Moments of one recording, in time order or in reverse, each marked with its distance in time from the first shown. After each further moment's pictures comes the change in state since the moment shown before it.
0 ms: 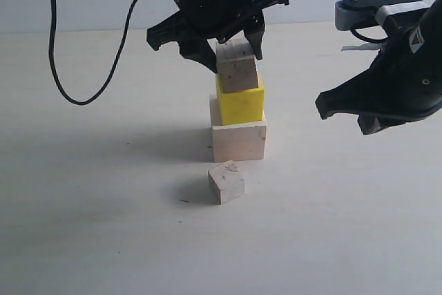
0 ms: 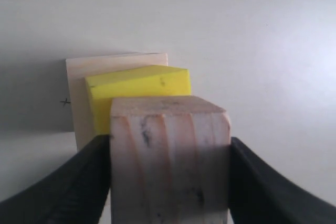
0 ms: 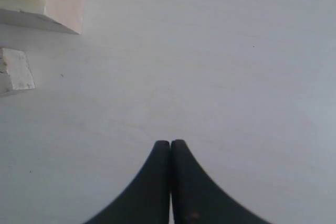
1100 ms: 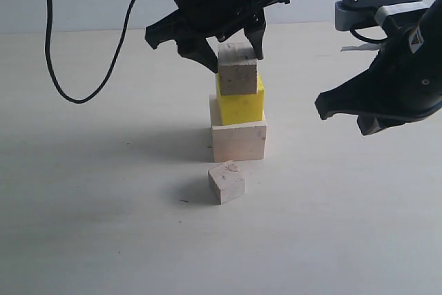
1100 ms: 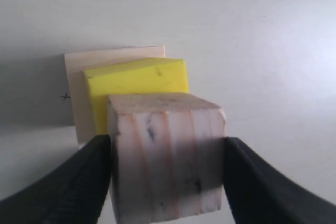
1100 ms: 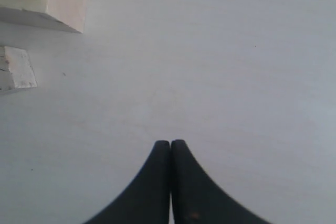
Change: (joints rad) left arm 0.000 -0.010 0.000 -0.011 0.017 0.023; right arm 0.000 0.000 0.000 0.011 0.000 -0.014
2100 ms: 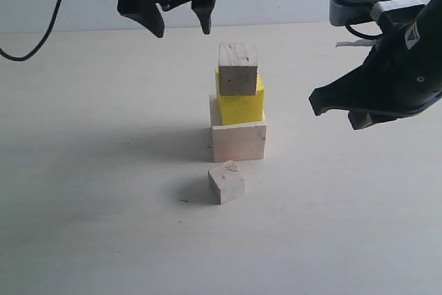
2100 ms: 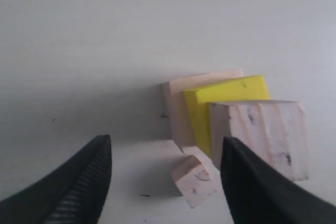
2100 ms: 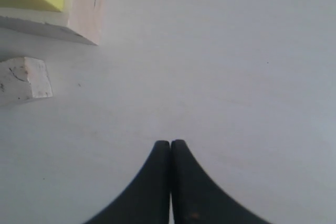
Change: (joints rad) left arm 0.000 -0.126 0.018 0.282 0.123 0.030; right arm 0.000 0.000 0.000 0.026 -0.048 -0.036
